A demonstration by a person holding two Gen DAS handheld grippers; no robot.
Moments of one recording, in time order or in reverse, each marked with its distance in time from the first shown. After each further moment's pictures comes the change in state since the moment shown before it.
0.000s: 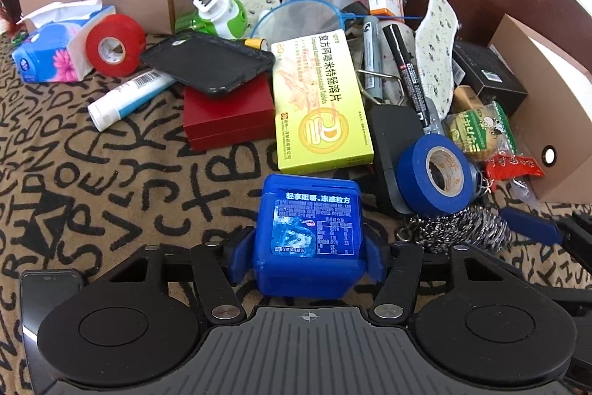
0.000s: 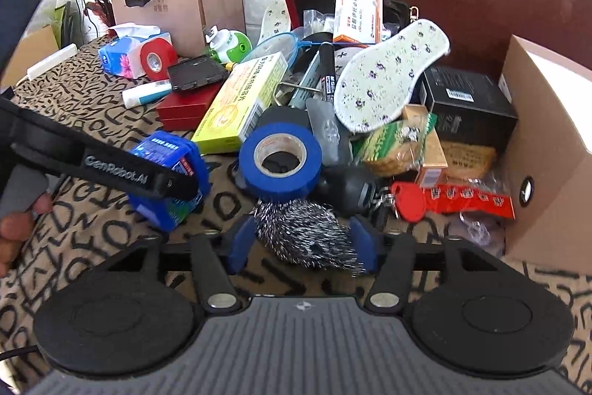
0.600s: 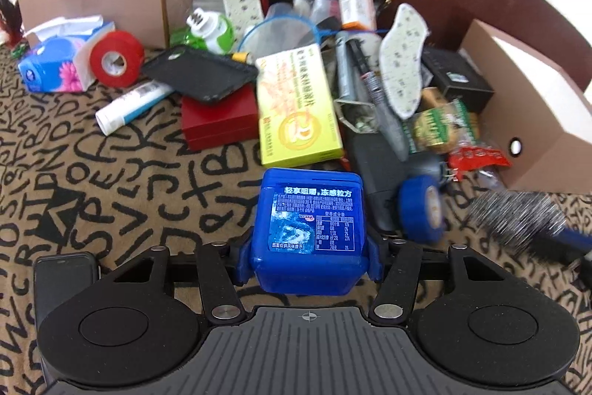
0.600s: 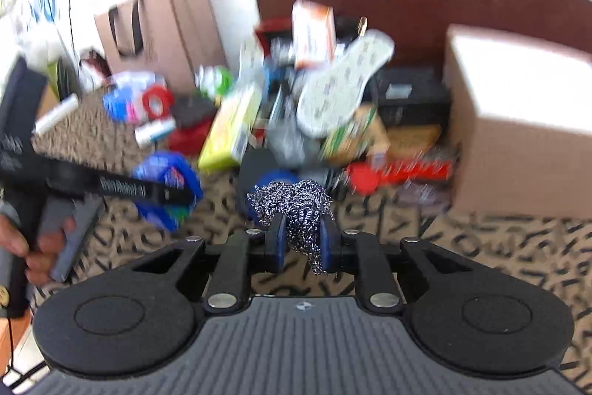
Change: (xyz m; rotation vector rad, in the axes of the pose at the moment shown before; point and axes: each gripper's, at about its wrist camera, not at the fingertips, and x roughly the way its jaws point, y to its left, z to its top) left arm -0.041 -0.007 -0.015 0.031 -0.041 -0.044; right arm -0.099 -0.029 -0.013 0.171 -0.081 0.003
